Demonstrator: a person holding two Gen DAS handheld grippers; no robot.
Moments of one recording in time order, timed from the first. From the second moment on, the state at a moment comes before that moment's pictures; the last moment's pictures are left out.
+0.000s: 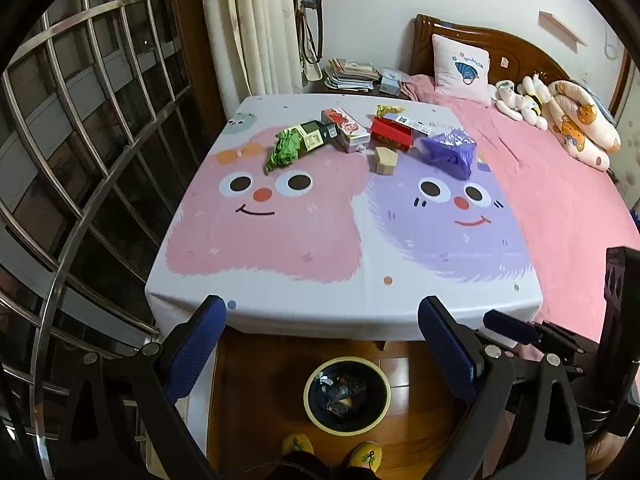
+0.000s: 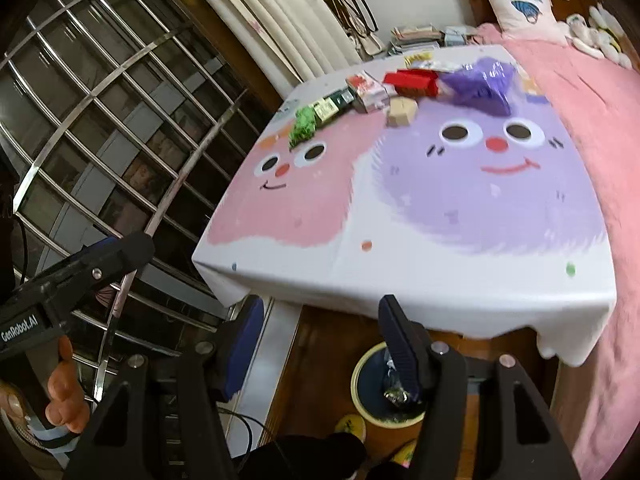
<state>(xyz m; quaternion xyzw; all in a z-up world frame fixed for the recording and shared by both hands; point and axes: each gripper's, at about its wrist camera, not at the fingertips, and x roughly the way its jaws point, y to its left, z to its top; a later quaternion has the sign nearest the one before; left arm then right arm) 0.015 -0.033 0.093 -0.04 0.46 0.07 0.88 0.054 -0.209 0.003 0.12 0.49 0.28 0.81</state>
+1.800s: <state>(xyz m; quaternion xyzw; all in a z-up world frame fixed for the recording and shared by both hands) 0.420 0.144 -0.099 -0.07 0.61 -0.10 0.78 0.405 -0.037 -0.093 0.30 0.55 0.09 0.77</state>
